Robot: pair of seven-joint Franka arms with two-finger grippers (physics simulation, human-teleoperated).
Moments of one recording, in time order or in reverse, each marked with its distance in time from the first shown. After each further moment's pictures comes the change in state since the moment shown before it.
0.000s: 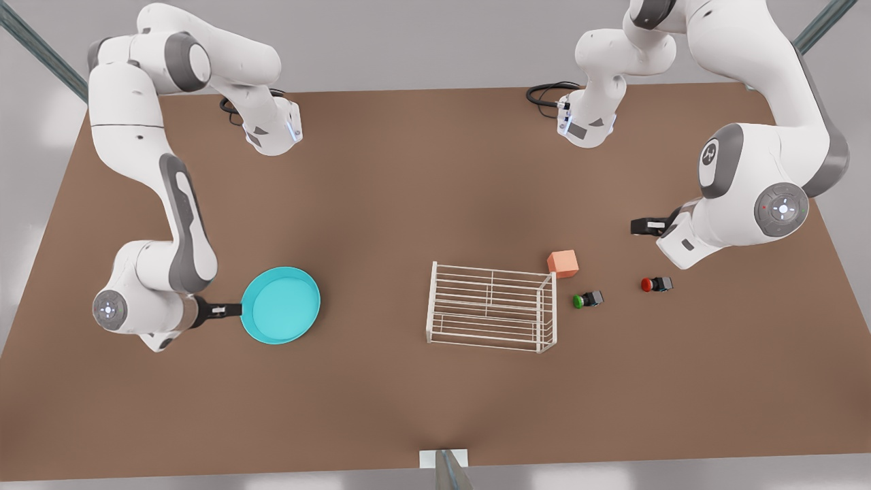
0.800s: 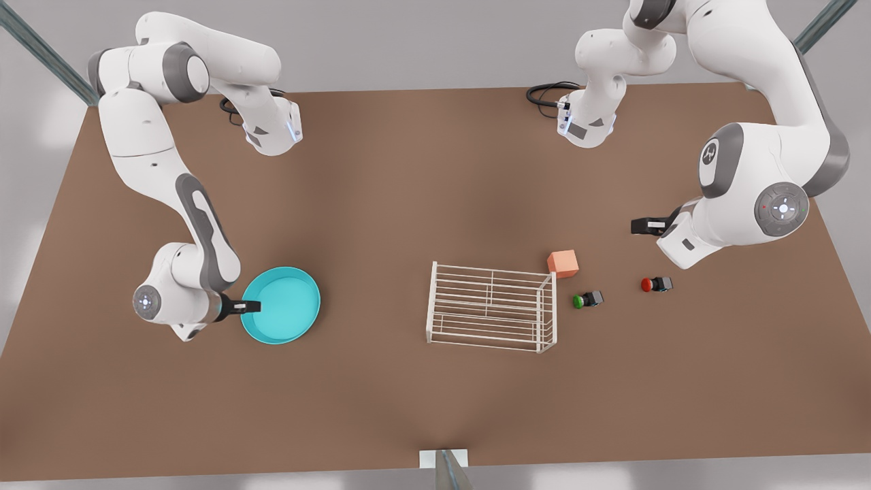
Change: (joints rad) left arm 0.000 -0.002 0.000 0.000 0.002 -0.004 -0.008; right arm -0.018 0.058 0.009 -0.216 0.068 0.278 -0.047
